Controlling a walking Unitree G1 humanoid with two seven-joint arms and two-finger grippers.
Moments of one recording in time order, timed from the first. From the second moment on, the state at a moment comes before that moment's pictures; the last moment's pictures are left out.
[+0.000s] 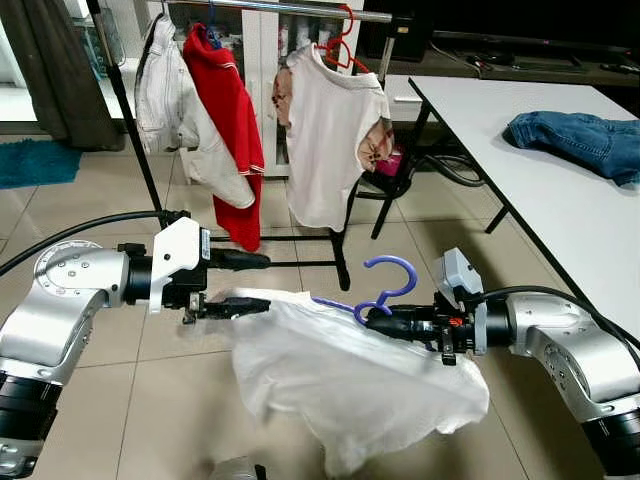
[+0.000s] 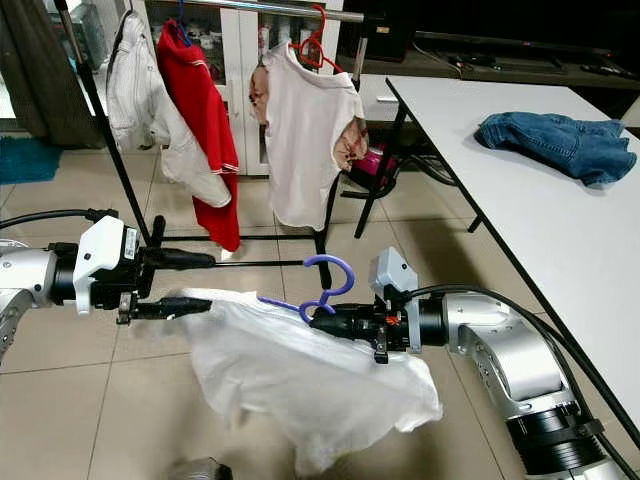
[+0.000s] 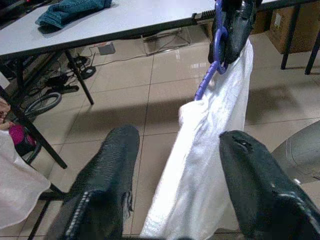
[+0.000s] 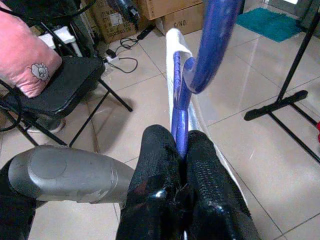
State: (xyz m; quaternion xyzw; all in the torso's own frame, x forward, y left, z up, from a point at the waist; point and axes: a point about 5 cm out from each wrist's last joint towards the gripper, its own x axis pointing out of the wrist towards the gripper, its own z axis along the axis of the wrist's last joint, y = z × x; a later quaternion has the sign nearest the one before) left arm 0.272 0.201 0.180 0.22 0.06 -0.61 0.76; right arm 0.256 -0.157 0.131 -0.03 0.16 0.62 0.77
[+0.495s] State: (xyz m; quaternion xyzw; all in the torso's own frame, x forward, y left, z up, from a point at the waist) left arm 0.274 0.201 0.176 0.21 0.06 -0.59 0.77; right arm 0.257 -0.154 0.128 -0.03 0.15 0.59 0.79
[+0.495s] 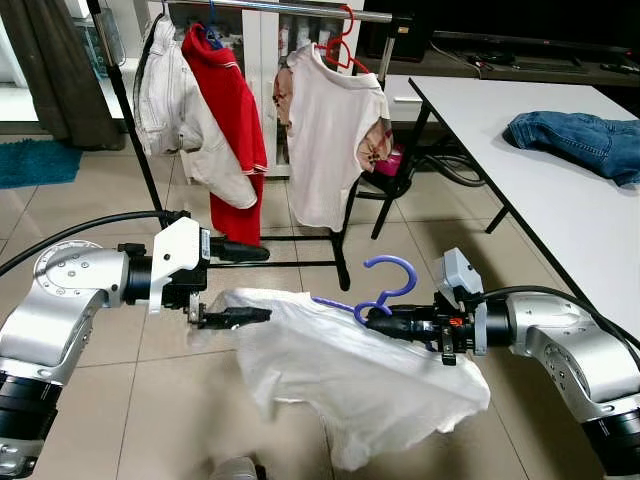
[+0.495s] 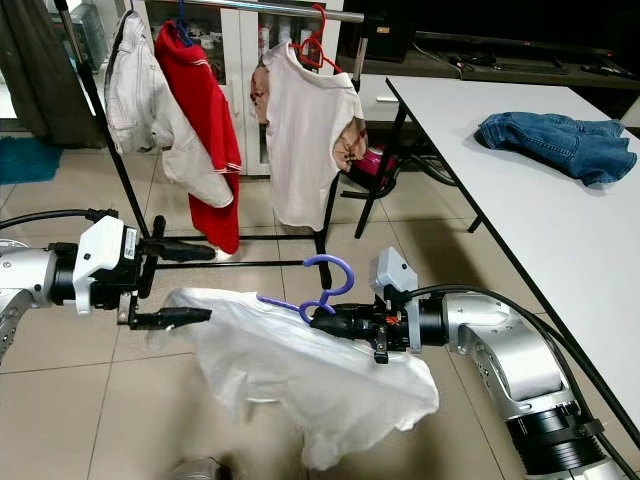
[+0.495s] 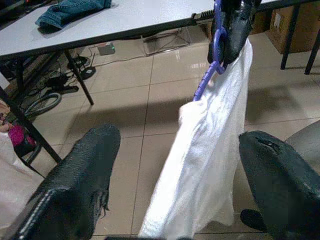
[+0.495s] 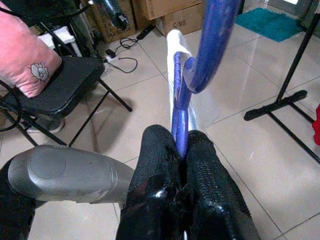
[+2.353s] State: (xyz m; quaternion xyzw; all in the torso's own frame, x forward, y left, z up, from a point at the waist) left arm 0.292 0.169 0.133 0.04 0.06 -0.14 0.99; right arm 0.296 -0.107 0.106 0.11 0.11 0.16 0.98
